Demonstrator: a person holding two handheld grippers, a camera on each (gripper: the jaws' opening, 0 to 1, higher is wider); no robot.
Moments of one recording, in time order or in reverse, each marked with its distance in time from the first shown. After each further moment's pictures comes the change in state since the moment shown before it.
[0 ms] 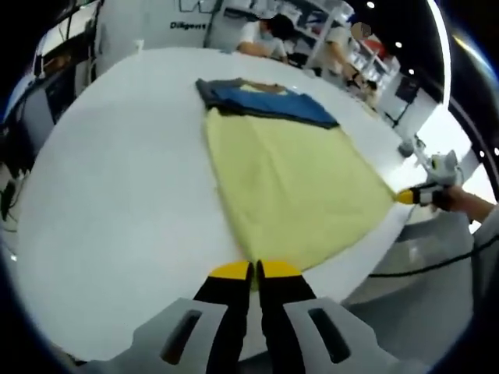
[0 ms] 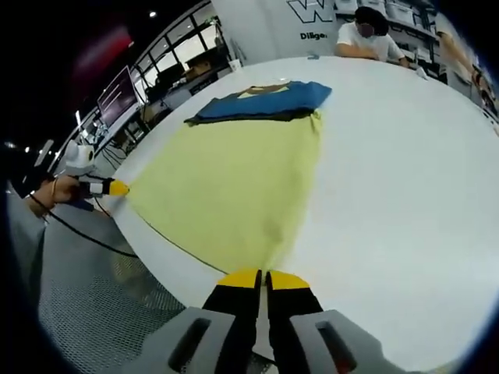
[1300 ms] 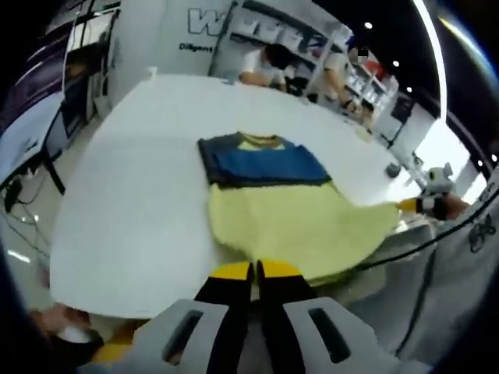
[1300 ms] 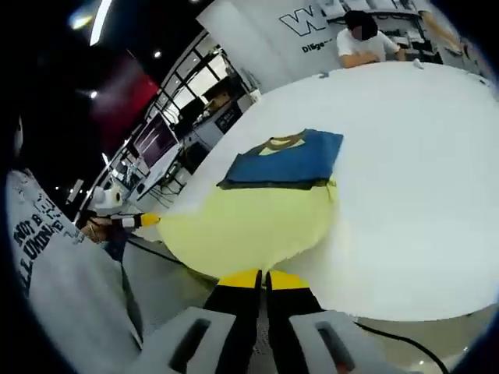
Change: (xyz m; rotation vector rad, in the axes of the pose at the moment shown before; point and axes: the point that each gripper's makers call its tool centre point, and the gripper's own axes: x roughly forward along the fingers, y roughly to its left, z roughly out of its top) left arm -0.092 -0.026 0.024 0.015 -0.148 0.020; right arm -0.093 0.058 0.047 0.080 -0.182 0.174
